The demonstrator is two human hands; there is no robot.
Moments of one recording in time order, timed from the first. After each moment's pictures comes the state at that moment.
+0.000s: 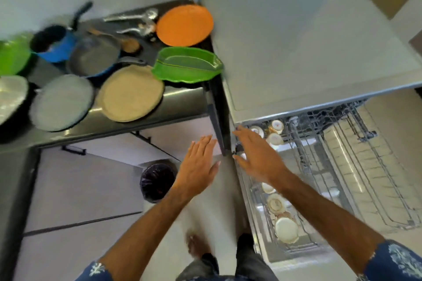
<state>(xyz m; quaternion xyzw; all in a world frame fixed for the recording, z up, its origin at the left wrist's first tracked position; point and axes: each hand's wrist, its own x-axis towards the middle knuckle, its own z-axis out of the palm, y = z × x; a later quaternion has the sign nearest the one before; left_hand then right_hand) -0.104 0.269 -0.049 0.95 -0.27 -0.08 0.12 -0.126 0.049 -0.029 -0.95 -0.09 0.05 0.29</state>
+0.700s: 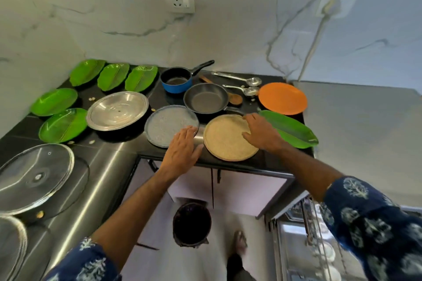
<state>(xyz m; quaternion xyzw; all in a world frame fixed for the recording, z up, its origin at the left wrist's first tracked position) 0.026 0.562 0.069 0.97 -0.08 0.06 0.22 0.110 0.295 0.094 -0.98 -0.16 0.05 0.14</state>
